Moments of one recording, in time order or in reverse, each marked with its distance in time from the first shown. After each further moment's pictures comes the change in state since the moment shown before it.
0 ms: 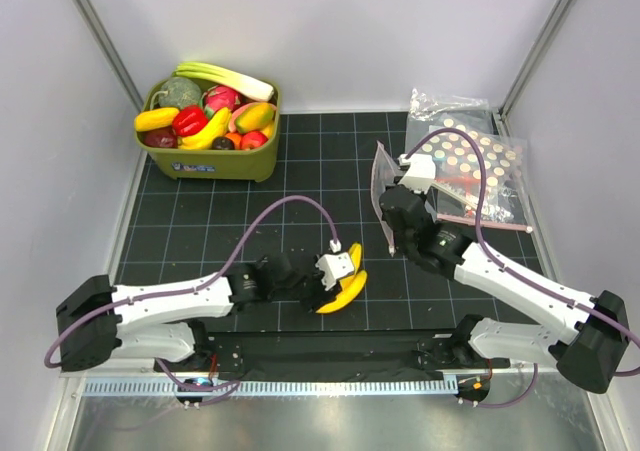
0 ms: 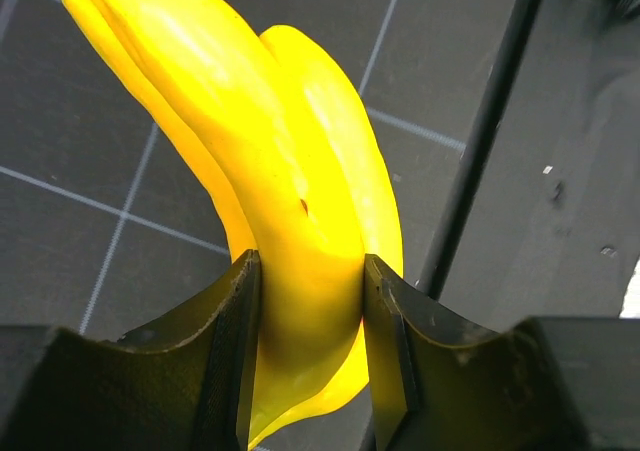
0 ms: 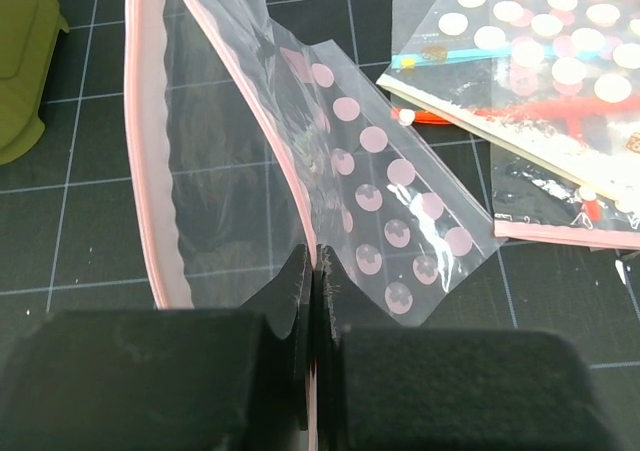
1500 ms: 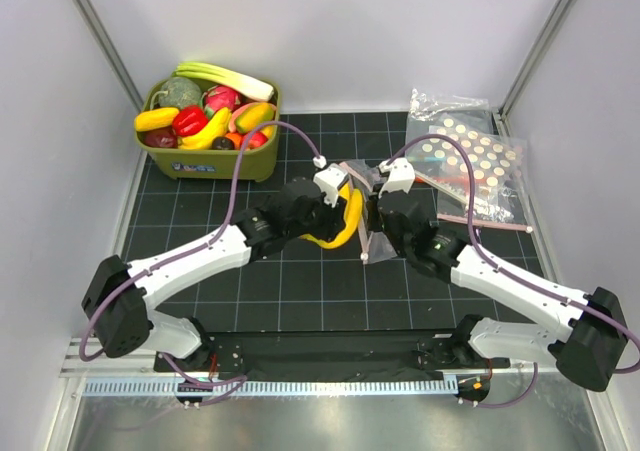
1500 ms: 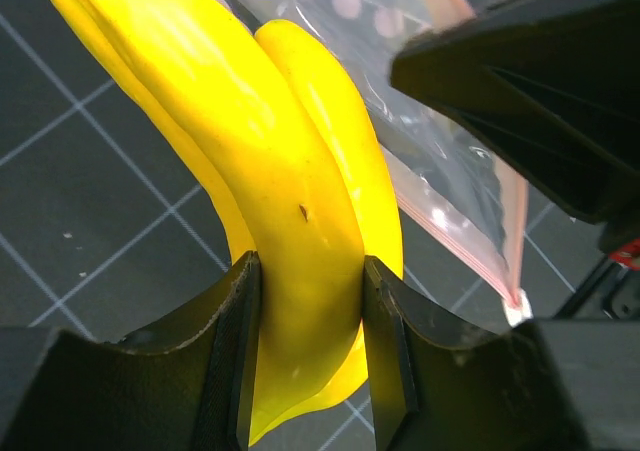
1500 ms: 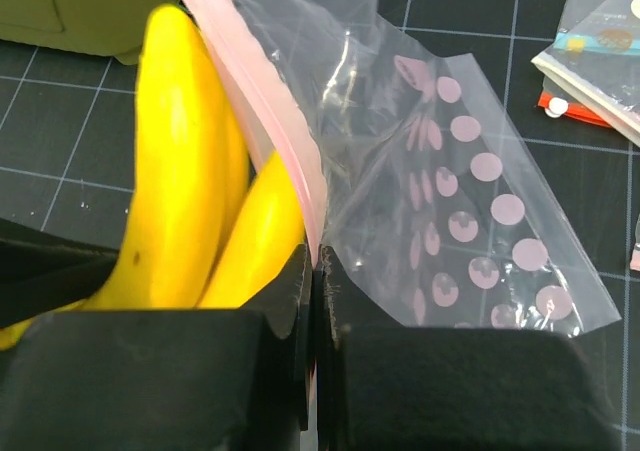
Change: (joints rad) left arm 0.268 0.179 0.400 -0.081 -0.121 -0.254; right arm 0.009 0.010 -0.058 0.130 -0.310 -0.076
